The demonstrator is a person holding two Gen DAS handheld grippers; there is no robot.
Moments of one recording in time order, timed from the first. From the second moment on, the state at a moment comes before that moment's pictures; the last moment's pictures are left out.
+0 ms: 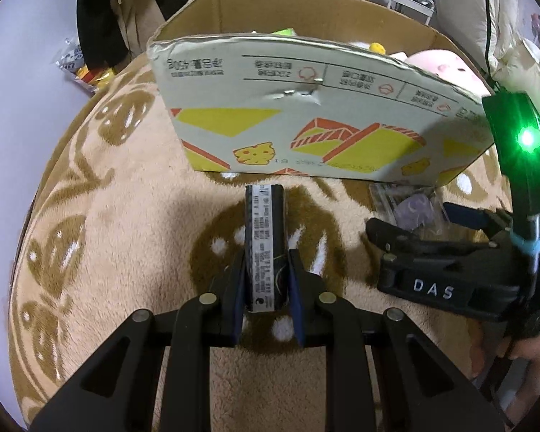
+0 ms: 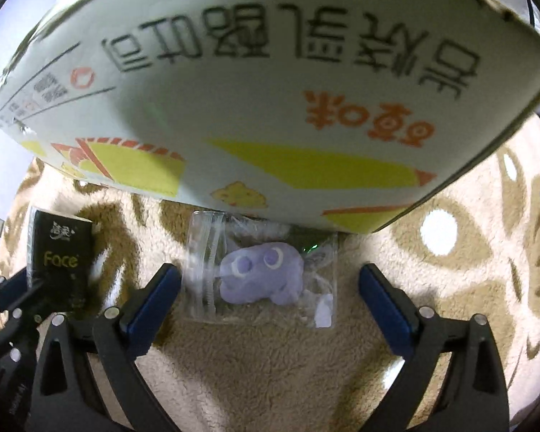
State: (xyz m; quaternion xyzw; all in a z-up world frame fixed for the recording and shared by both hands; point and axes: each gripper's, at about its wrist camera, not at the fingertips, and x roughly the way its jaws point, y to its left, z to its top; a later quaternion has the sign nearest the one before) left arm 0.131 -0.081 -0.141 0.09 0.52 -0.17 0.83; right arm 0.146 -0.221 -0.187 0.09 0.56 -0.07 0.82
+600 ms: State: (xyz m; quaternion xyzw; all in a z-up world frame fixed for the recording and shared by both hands) left arm 0.126 -0.074 -0.126 0.05 0.49 -0.16 0.86; right arm 0.120 -0.237 -0.170 0.12 0.54 -0.07 0.83
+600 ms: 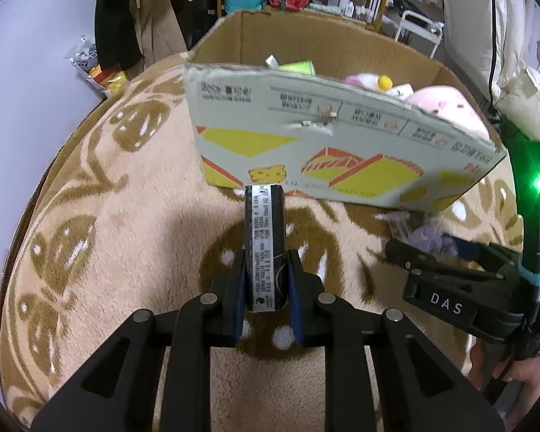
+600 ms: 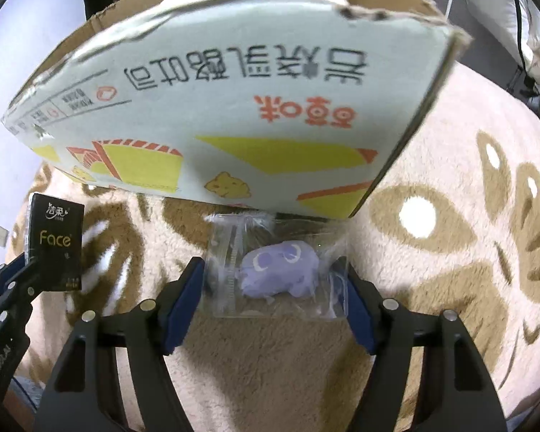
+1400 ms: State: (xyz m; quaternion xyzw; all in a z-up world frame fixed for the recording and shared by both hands) left arm 0.097 -0.066 -0.066 0.03 0.37 -0.16 0.91; right arm 0.053 -0.240 -0.072 0.14 0.44 -0.01 0.89
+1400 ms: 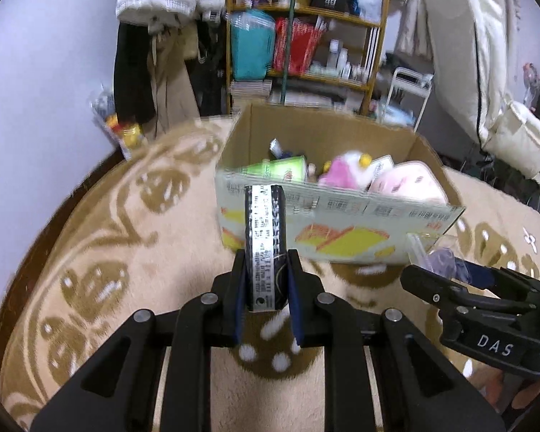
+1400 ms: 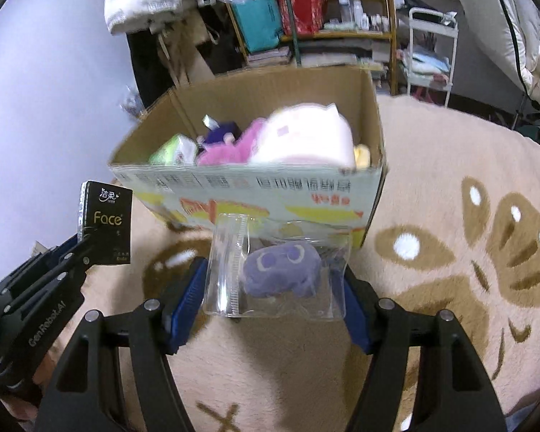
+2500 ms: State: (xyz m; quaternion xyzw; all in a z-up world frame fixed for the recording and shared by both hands) left arm 0.164 -0.102 -0.022 0.07 0.28 -0.19 0.94; right arm 0.116 -0.264 -0.037 0.10 0.31 0.00 0.95
